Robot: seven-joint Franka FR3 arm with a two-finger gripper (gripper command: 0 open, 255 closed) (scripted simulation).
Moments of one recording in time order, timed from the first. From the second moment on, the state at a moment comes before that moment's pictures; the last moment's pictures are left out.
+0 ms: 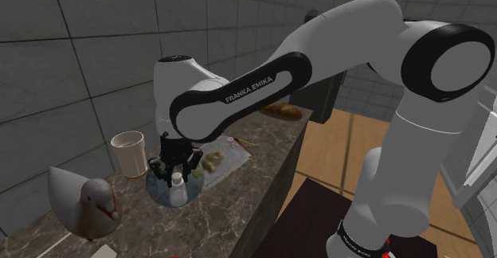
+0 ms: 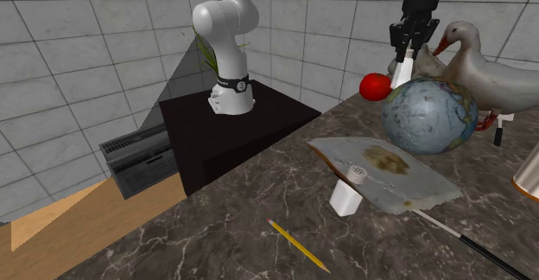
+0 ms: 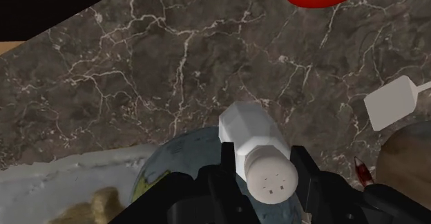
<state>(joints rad) 0.26 0.01 0.29 -2.11 0.04 2.19 0.85</state>
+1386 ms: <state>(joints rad) 0.27 0.17 0.28 -2.22 -0.01 2.45 0.89</state>
